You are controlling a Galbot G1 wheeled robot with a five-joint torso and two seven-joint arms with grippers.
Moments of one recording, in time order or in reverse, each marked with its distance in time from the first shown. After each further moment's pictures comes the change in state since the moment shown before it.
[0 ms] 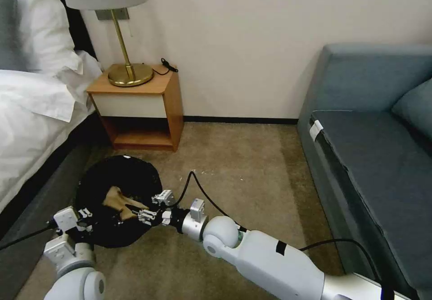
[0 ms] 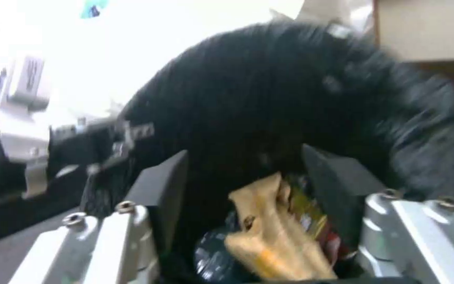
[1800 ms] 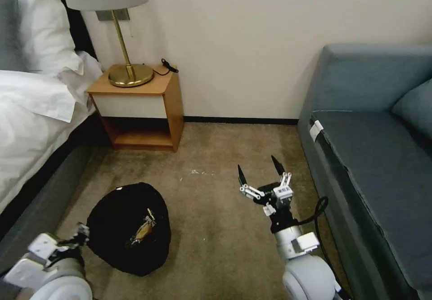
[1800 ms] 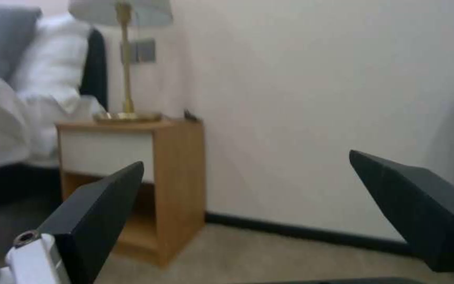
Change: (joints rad) left arm 0.161 0.078 0.069 -0.258 -0.359 -0.033 -0.375; right arm -0.854 -0.068 0.798 0.576 -0.641 0.138 0.332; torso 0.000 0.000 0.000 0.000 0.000
